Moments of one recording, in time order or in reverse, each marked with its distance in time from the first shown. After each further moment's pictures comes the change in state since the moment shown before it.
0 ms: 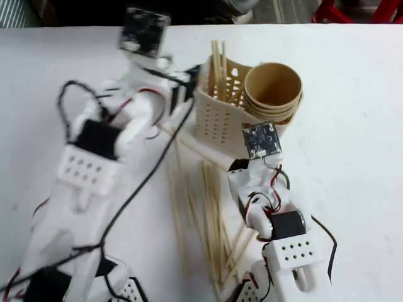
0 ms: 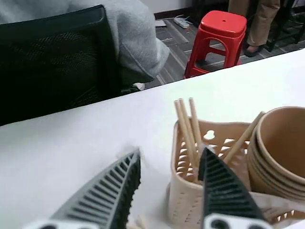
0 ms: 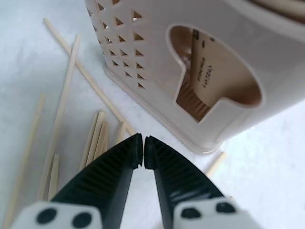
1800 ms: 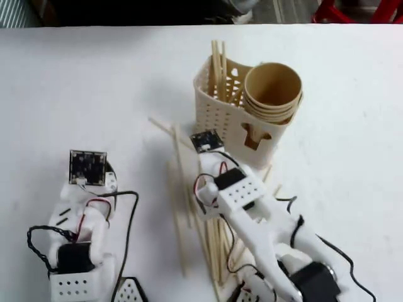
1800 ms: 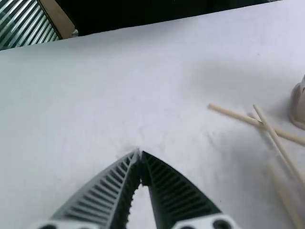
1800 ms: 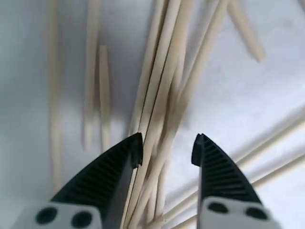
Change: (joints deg) left arm -25.1 -76.0 80.8 -3.0 -12.3; right arm -18.7 46.9 -22.3 18.7 -15.3
